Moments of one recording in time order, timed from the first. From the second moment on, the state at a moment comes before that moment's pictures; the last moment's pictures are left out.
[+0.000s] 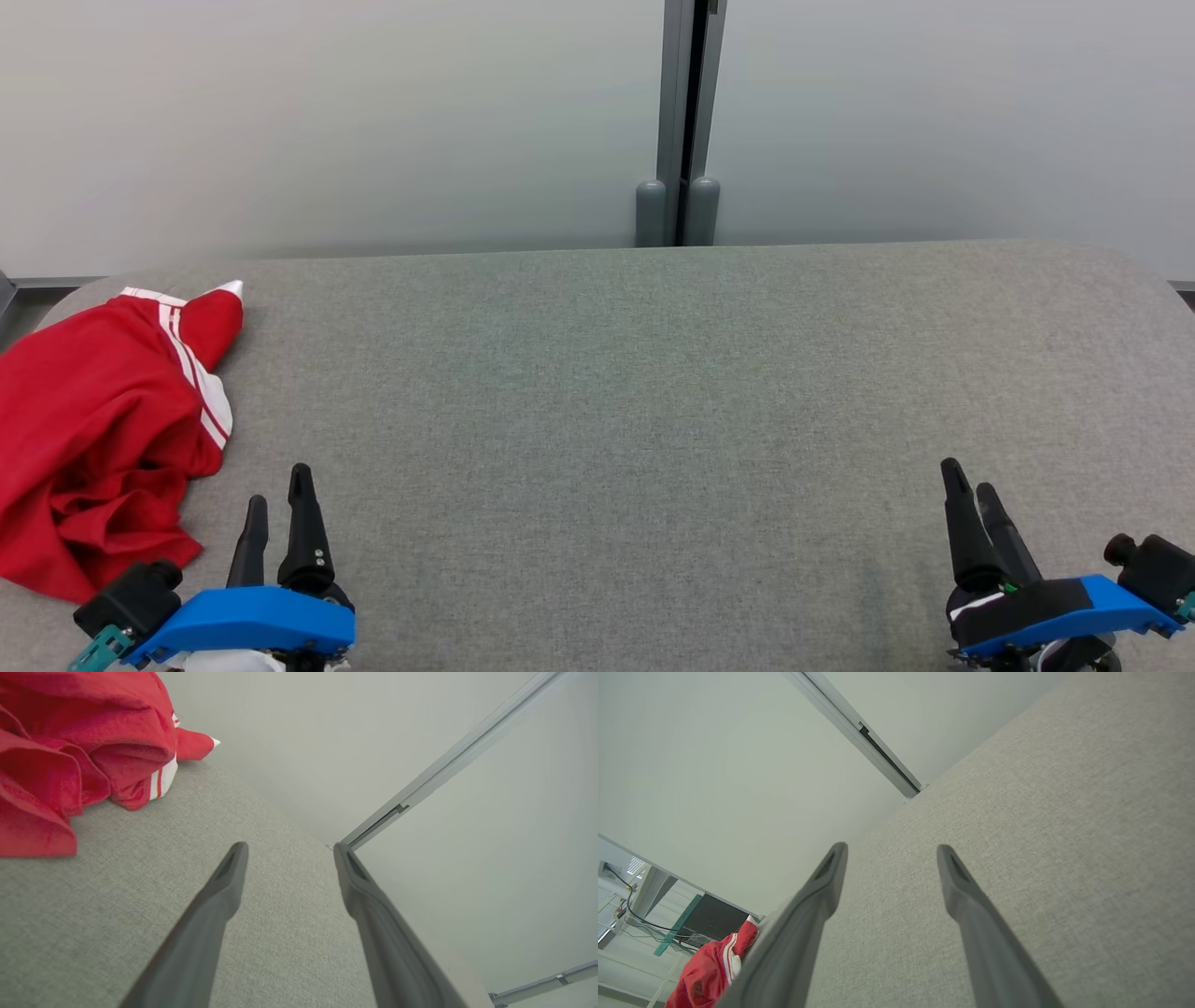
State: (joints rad) left arm -0.04 0.05 0.02 0.26 -0.77 -0.06 -0.09; right arm -0.06 -0.07 -0.02 0.28 0.82 0.12 -0.09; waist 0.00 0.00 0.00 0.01
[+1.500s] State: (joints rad) left arm -0.01 0.05 -0.02 0.28 -0.31 -0.02 -0.21; right arm -0.05 -0.05 -0.05 0.31 0.29 0.13 -0.20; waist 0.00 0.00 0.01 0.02
